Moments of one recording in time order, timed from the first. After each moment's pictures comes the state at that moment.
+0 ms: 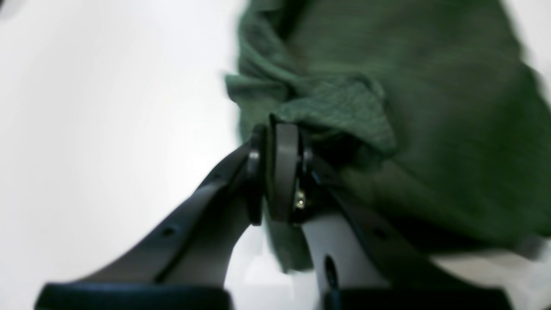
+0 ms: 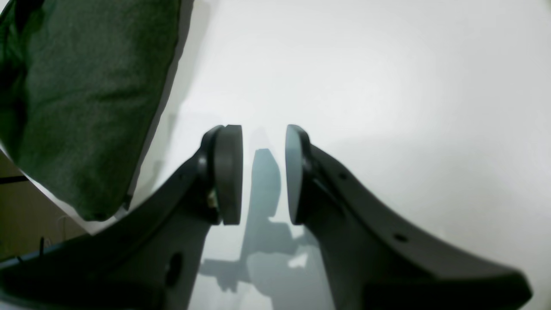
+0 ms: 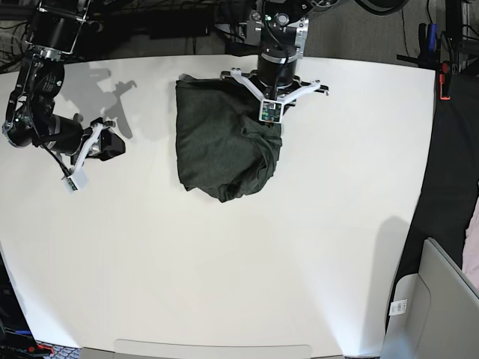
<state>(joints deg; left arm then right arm) 16.6 -12.0 41.1 110.5 10.5 39.0 40.1 1.8 19.1 21.4 89.8 49.0 38.7 -78.5</state>
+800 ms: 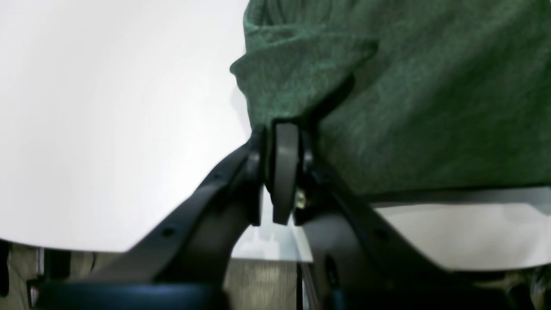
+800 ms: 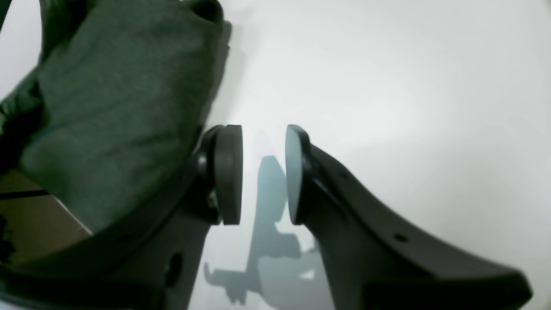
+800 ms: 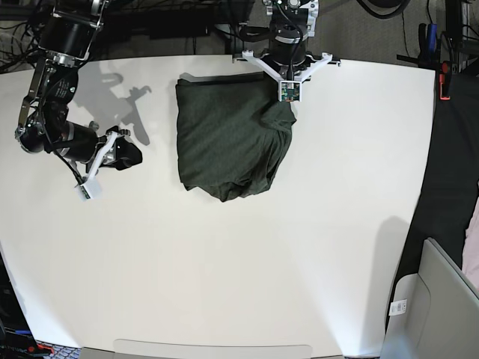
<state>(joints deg) 26.8 -9.0 36.3 115.0 10.5 39.1 44.3 4.6 14.1 21.0 89.6 48.8 38.7 -78.3</state>
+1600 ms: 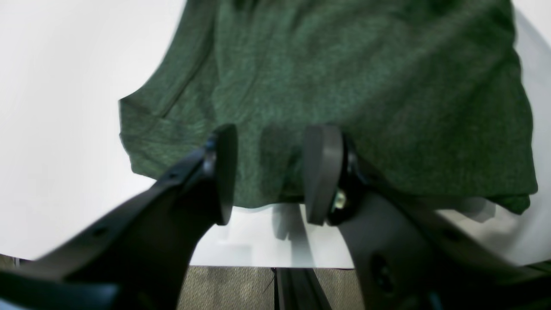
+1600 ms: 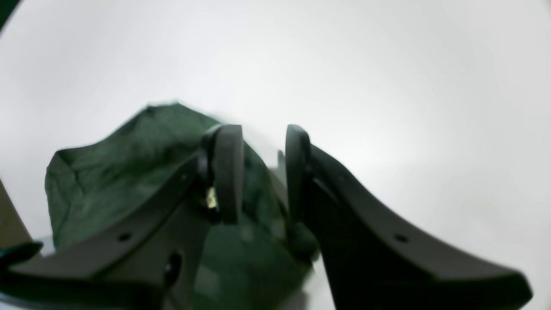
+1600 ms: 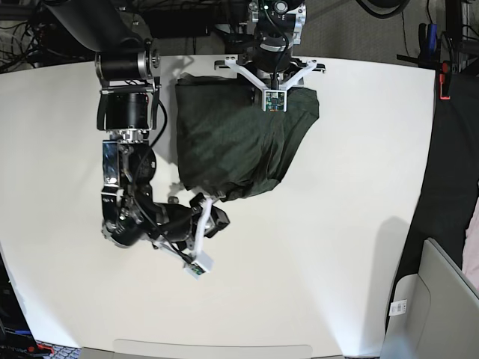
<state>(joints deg) 22.1 -8.4 45.1 115.7 11.0 41.3 48.7 29.2 -2.5 -1.3 76.2 24.5 38.6 -74.5</state>
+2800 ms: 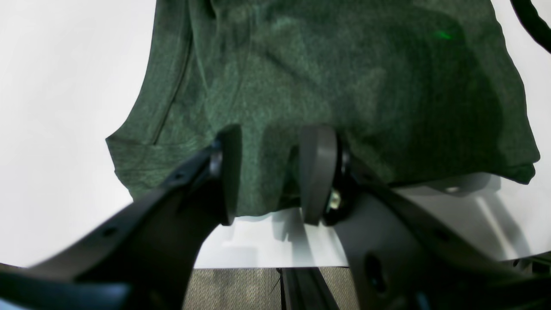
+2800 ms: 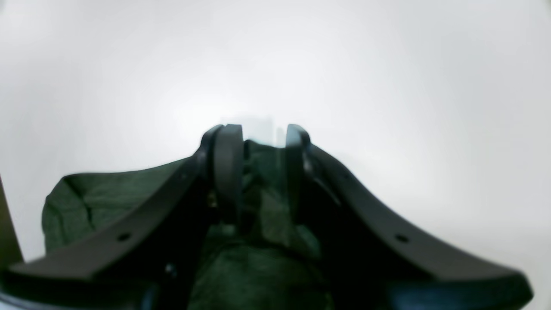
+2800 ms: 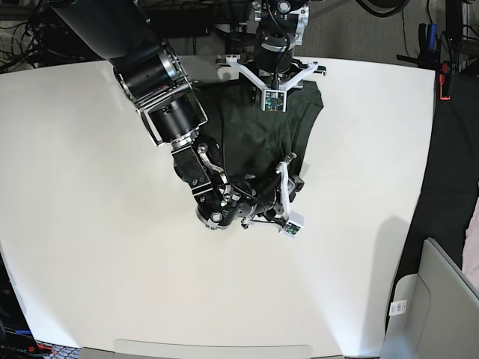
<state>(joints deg) 20.4 -11.7 46.1 115.9 10.0 41.5 49.2 32.2 -7.7 -25.2 53.7 16.2 38.7 -47.9</state>
